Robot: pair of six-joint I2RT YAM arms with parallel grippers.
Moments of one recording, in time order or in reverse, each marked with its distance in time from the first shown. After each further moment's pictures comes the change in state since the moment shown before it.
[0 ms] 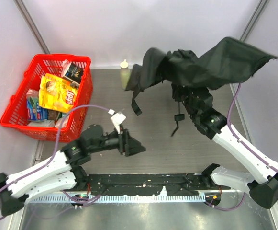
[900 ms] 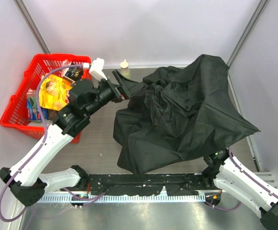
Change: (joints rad) left arm 0.264 0.258 0.671 -0.234 -0.286 -0.050; right arm -0.011 -0.472 -0.722 0.654 -0.524 -0.412
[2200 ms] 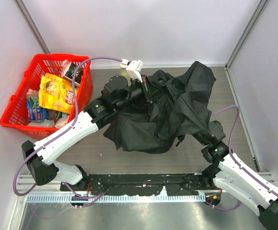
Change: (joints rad) left arm -0.160 0.296 0.089 0.158 0.054 0.208; right arm -0.021 0.060 0.039 -0.033 -0.049 0.112
